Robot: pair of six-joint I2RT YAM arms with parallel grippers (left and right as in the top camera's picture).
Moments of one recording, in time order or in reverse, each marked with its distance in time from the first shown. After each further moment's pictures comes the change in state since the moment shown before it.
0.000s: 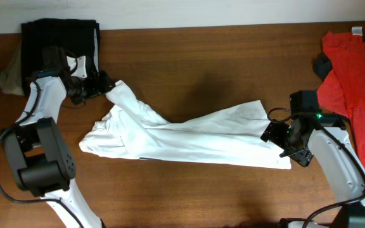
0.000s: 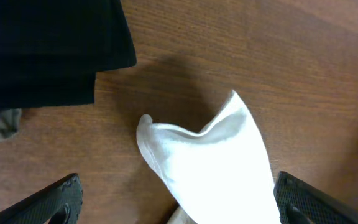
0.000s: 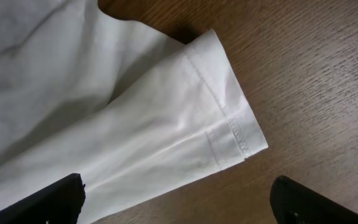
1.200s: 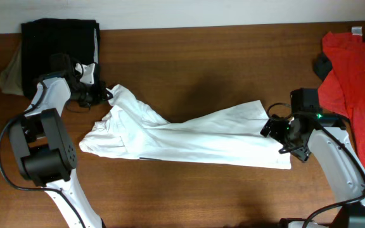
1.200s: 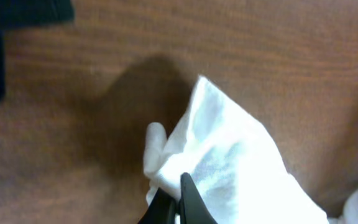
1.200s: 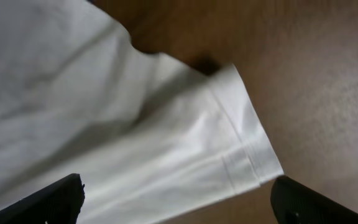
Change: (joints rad) left arm 0.001 0.106 0.013 -0.026 0.119 0.103; right arm 0.000 0.000 0.003 0.086 -0.004 -0.005
